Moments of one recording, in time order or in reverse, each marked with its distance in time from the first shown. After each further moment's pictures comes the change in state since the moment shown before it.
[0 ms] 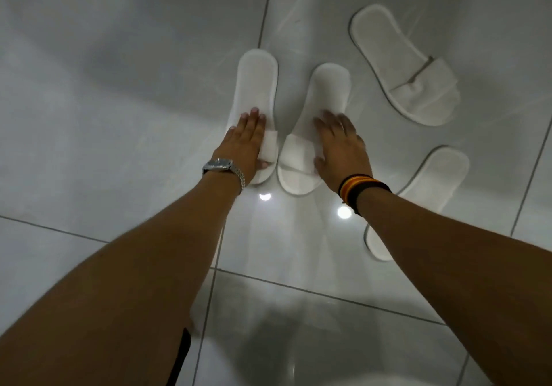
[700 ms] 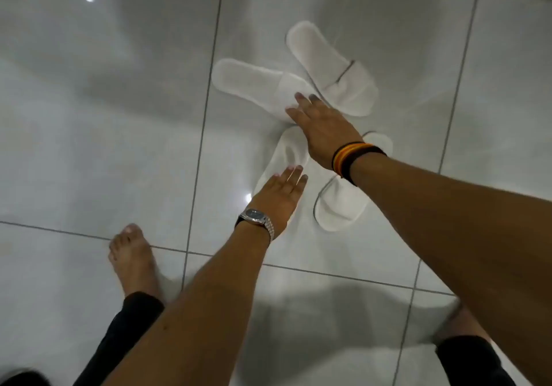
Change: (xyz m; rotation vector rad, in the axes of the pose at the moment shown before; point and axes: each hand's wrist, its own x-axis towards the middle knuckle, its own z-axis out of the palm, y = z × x) left_hand -0.099 0.175 0.037 0.086 -0.038 0.355; right_hand -0.046 0.059 -0.089 -0.154 -0.046 -0.191
